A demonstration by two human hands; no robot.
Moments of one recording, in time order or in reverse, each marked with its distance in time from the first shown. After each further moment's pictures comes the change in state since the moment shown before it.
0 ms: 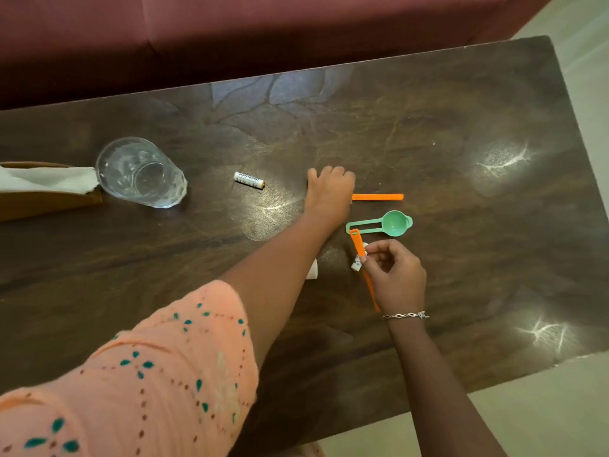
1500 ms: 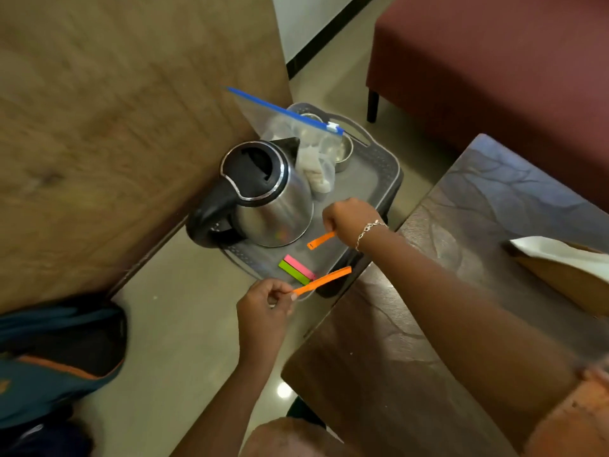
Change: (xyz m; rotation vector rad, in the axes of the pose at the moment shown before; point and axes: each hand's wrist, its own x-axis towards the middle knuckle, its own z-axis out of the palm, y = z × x) left_hand -0.607 -0.438 -0.138 -0.918 0.904 -1.403; right_hand -0.401 -0.343 0.539 -1.100 -1.042 -1.421
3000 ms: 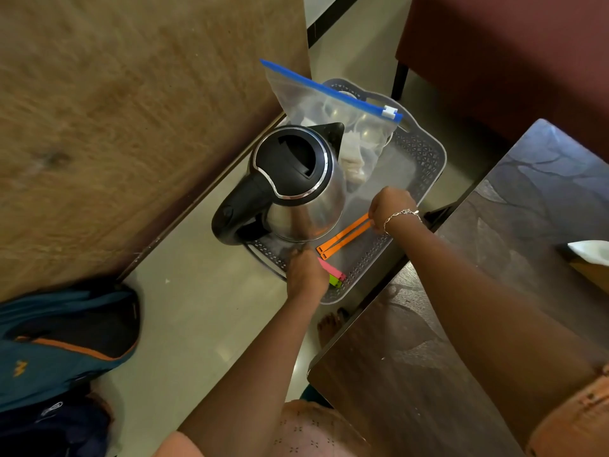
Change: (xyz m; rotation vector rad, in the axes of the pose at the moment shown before) left_hand 0.092 -0.018 0.048 0.492 -0.315 -0.174; right_hand 0.055 0.020 0.034 0.294 0.013 0.472
